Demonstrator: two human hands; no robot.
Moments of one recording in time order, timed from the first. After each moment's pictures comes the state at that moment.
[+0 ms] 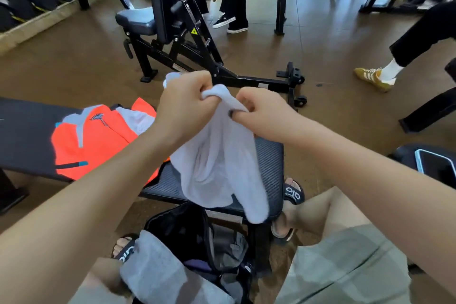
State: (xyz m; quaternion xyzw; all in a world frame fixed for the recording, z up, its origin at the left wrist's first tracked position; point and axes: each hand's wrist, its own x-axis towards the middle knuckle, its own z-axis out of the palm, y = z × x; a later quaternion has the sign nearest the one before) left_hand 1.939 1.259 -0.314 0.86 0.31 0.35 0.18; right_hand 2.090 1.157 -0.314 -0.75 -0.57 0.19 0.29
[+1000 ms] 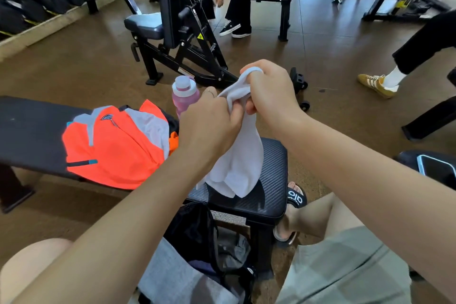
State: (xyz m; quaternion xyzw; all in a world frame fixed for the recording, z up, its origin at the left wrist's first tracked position) left_hand 1.949 1.215 -0.326 0.85 0.44 0.28 0.04; right_hand 2.064 1.171 -0.284 -0.70 -0.36 0.23 0.58
